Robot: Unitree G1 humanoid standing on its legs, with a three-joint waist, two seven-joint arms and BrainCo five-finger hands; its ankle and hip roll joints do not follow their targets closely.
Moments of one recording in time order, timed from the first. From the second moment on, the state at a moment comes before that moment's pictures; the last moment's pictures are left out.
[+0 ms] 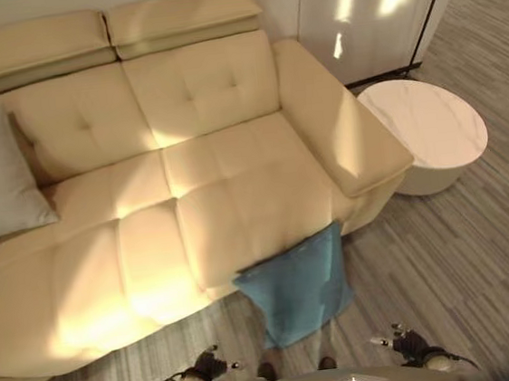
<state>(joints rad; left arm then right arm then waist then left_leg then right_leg) -0.05 0.22 -0.29 1.28 -0.01 -0.05 0.09 -0.02 -0.20 0.25 1.21 0.17 -0.10 -0.05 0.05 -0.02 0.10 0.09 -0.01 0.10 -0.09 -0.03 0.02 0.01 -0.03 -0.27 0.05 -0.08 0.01</state>
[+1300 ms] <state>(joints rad) -0.07 0.25 -0.32 1.29 -0.02 -0.06 0.09 -0.06 -0.24 0.24 1.26 0.13 -0.09 -0.04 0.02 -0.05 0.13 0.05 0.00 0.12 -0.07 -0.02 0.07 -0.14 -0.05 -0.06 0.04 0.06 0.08</state>
